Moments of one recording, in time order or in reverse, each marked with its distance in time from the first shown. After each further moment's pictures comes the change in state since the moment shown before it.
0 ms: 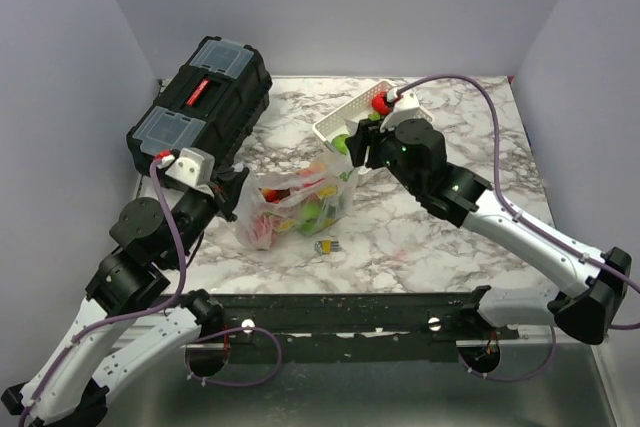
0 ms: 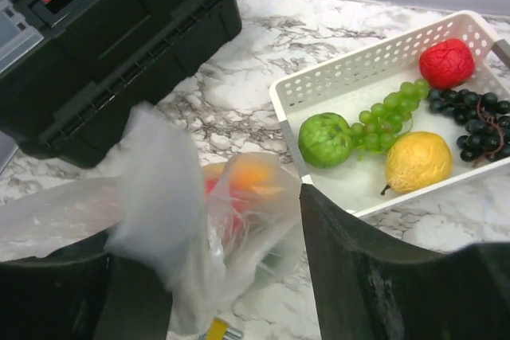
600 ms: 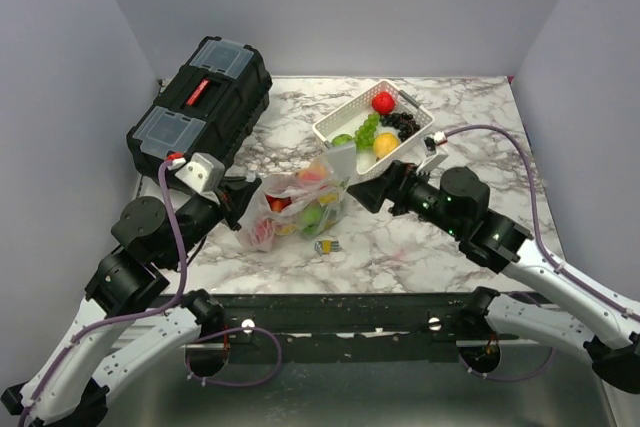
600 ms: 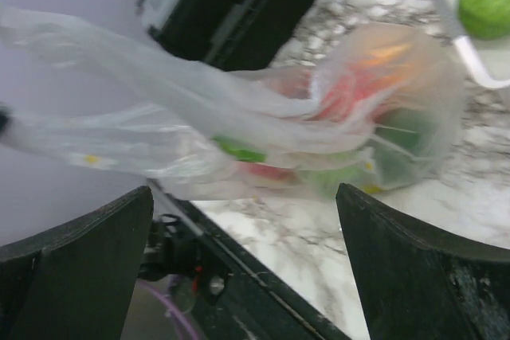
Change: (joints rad) left arm 0.001 -0.005 -0.002 -0.037 0.209 0.004; right arm 0.000 -0.357 -0.330 -0.029 -0.307 0.451
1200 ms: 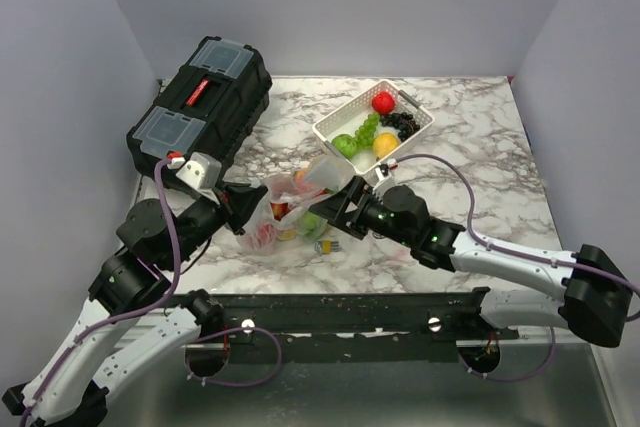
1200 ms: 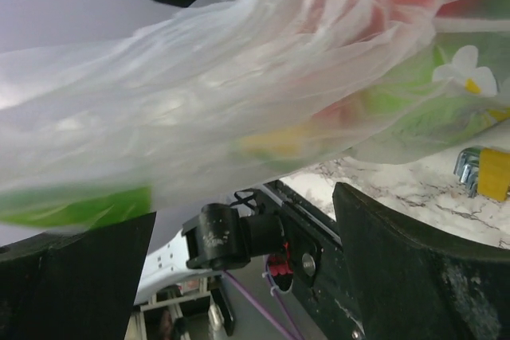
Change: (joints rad) left arm -0.002 -0.018 -0.041 -0.003 0.027 -0.169; right arm 0.129 0.240 -0.219 0.443 -0.064 0.499
